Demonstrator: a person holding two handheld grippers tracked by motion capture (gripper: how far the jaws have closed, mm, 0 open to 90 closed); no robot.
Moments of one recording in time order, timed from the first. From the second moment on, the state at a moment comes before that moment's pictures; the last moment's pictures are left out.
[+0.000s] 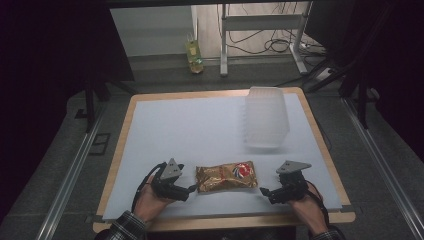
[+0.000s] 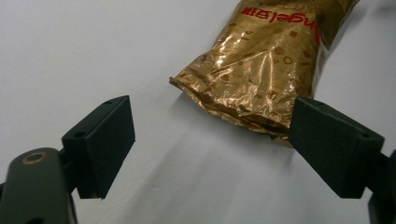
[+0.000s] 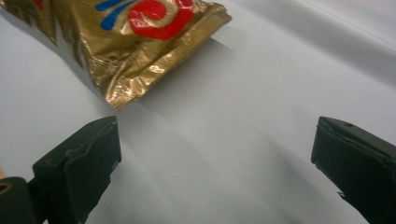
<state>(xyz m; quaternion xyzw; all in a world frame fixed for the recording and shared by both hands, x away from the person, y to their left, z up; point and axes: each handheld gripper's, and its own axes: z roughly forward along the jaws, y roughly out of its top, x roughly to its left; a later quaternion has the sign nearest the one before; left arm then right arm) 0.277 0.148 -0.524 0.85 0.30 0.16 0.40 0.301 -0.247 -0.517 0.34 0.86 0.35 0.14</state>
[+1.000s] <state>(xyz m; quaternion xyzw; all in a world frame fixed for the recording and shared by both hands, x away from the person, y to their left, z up) 0.293 0.122 -0.520 0.84 0.28 0.12 0.45 0.302 -0.245 -0.518 0.34 0.86 0.34 0.14</state>
